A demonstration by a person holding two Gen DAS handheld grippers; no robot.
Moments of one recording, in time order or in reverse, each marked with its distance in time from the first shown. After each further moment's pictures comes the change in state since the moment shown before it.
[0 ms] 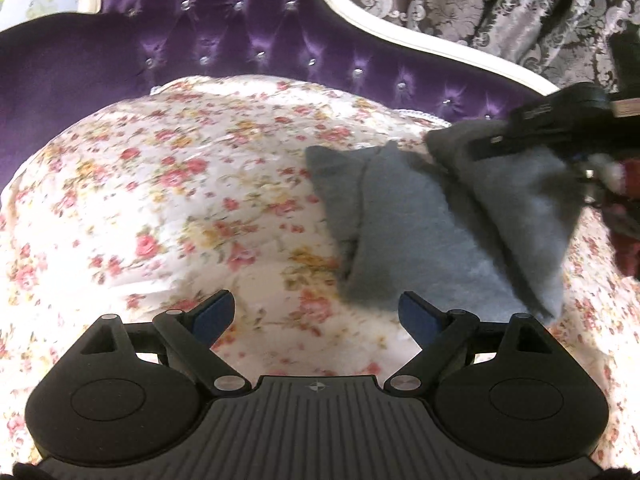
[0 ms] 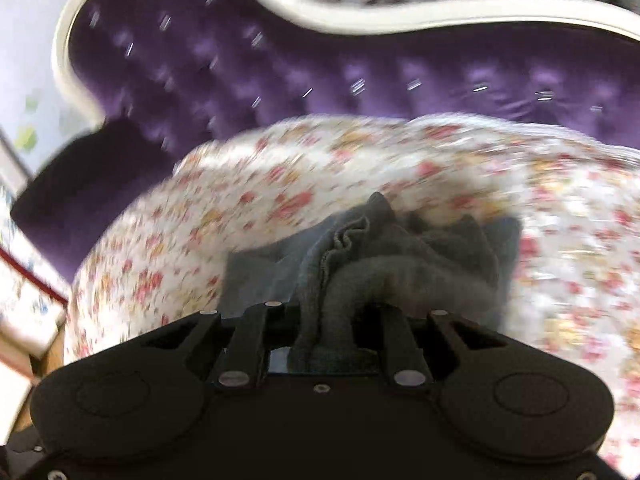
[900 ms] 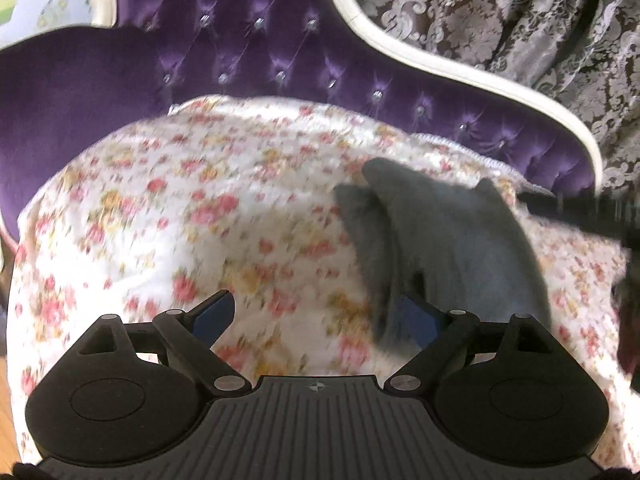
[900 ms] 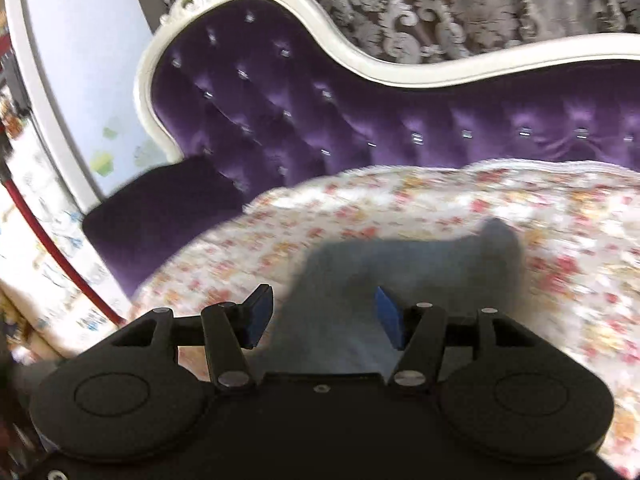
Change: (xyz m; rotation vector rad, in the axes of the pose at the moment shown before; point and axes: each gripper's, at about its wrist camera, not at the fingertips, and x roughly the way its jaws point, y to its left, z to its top) left arm -0.008 0.018 0.039 -0.002 -0.035 0.008; right arm -0.039 -0.013 -0.040 -0.048 -0.230 0.175
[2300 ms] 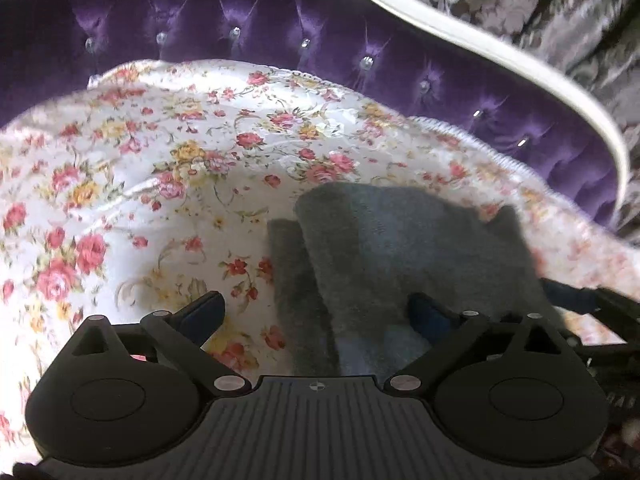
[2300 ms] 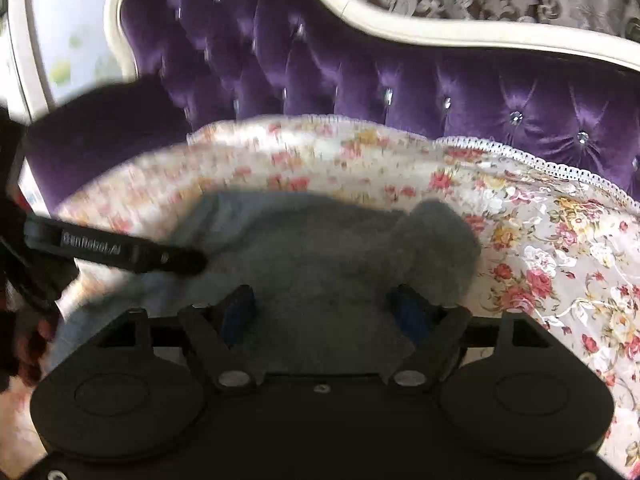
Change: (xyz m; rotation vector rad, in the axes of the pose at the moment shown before) left arm 0.132 -0.026 0.054 -0.083 0.107 -0.075; right arm 0.060 -0.056 -0.005 -0.168 0.093 -0.076
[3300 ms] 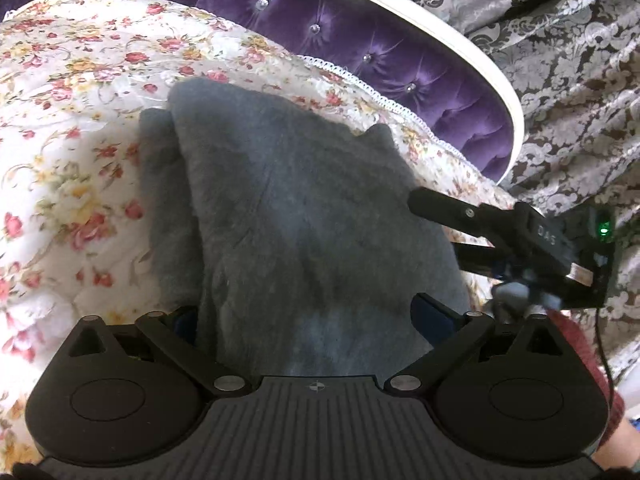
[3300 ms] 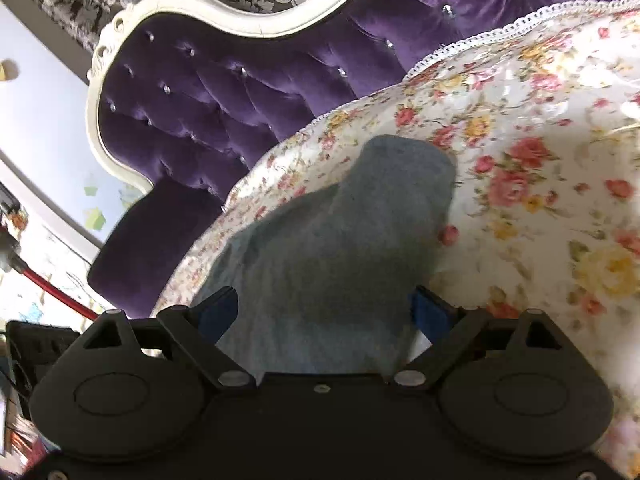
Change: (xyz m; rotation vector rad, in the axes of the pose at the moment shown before) left arm 0.000 -0.024 -0.043 0.013 0.130 -0.337; right arm 0.015 -0.090 -0.033 0.511 -0.012 0.314
